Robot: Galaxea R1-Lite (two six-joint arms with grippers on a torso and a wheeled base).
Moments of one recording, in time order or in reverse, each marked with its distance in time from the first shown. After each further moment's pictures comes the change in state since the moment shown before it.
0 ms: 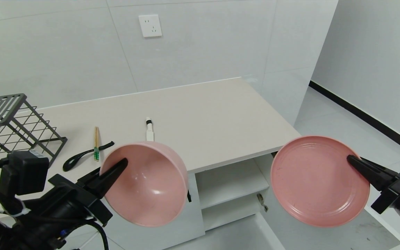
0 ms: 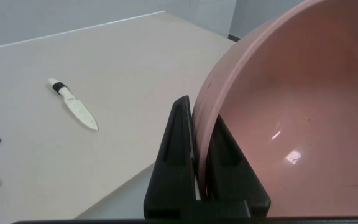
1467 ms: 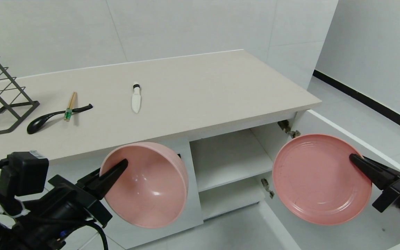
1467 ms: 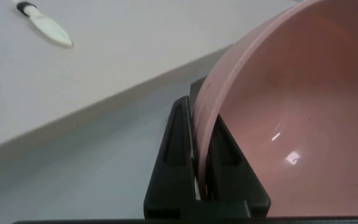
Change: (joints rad) left arm 0.000 0.000 0.004 0.000 0.000 -0.003; right arm 0.002 -0.008 0.000 0.000 -0.031 0.000
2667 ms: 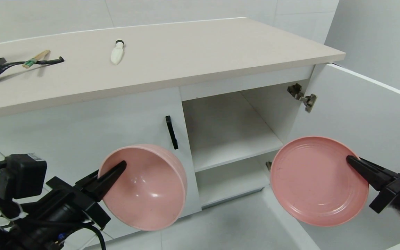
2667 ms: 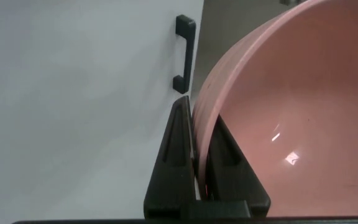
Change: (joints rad) left arm 0.000 -0.011 0.013 0.000 -0.001 0.009; right arm 0.013 0.018 0.001 0.001 0.003 0.000
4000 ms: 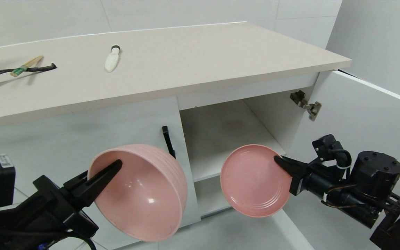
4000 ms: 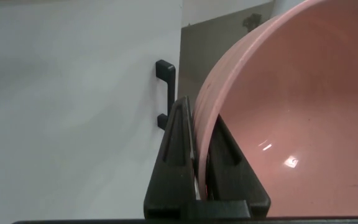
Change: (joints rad) left arm 0.001 -0.088 0.005 0.000 -0.111 0.008; right arm 0.200 0.475 -0.361 -0.001 0.002 0.001
